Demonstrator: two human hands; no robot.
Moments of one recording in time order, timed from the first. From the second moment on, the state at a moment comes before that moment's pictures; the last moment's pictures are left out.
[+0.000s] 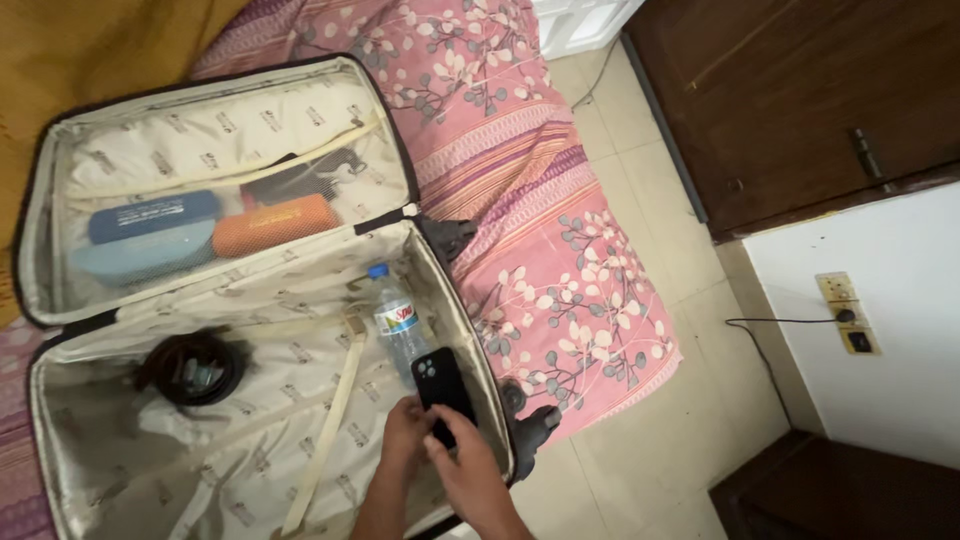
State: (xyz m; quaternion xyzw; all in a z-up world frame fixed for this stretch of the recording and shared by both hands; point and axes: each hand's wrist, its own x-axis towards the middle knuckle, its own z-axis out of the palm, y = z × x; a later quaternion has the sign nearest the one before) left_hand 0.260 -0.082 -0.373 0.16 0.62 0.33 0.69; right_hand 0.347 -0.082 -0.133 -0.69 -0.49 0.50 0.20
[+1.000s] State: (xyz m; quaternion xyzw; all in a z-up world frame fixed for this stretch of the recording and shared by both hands) left_hand 0.211 -0.095 -0.239 0.07 0.59 0.48 0.64; right_hand 0.387 -0.082 -0.132 -0.67 -0.55 0.46 0.20
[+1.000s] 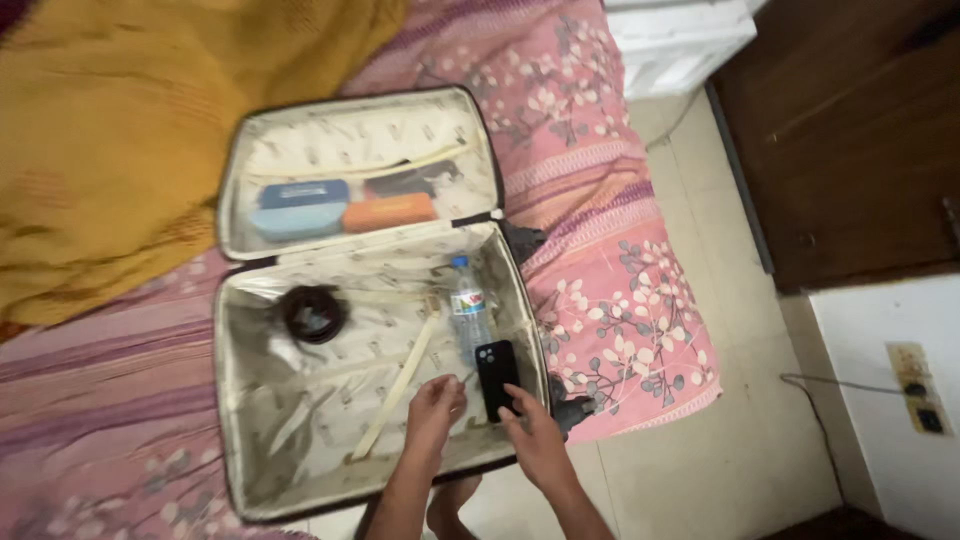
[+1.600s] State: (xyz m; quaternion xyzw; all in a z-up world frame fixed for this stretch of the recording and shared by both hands) left_hand 0.187 -0.182 -0.064 0.03 0.55 0.50 0.67; right_hand 0.393 -0.127 -0.002 -0.58 -0.51 0.60 0.21
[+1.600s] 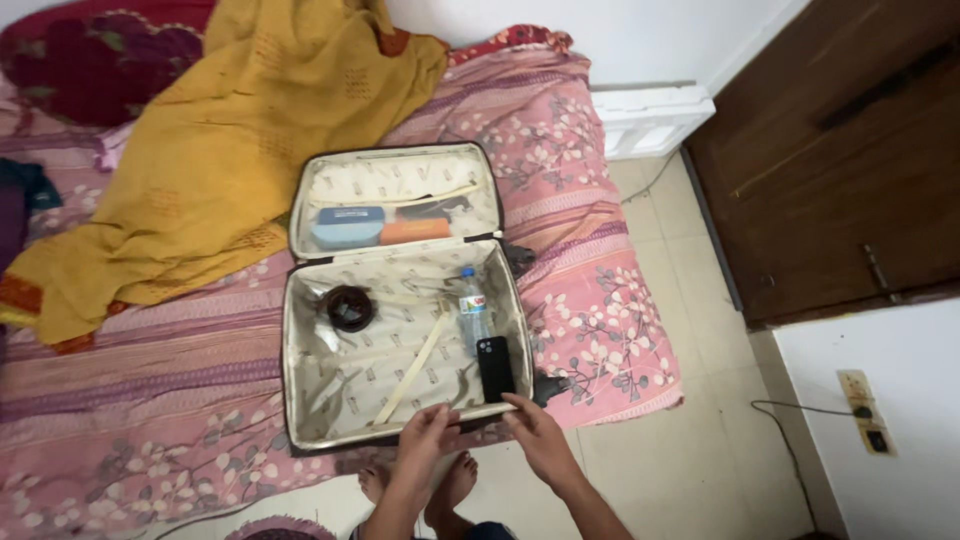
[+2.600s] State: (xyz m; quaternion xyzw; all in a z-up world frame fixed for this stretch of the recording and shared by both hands) left_hand 0.155 -0.211 0.012 -0.15 0.56 0.73 0.37; right_hand 0.284 0.000 0.000 -0.28 -0.65 0.70 0.00
